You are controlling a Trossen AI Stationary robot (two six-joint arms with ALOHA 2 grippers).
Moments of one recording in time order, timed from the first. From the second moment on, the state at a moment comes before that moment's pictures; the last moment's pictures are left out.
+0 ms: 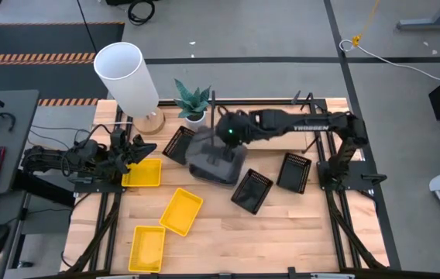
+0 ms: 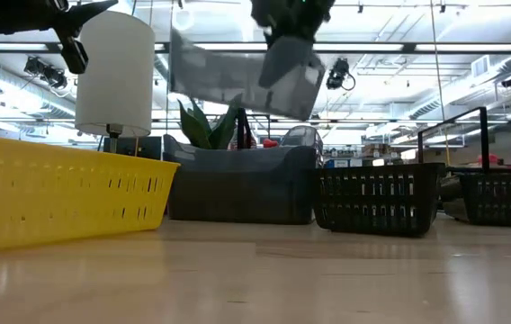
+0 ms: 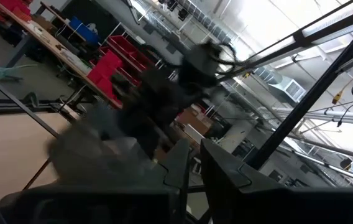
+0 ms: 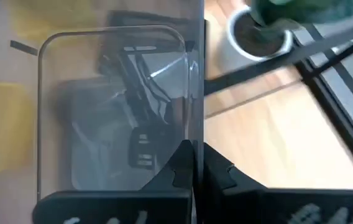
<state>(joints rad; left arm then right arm) -0.12 0.18 0.22 0.28 -0.30 -0.67 -0.10 1.77 1.66 -0.82 0.22 0.24</state>
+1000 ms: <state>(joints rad) -0.11 0.18 0.22 0.28 -0.30 -0.66 -0.07 1.78 1.45 -0.76 0.08 0.13</state>
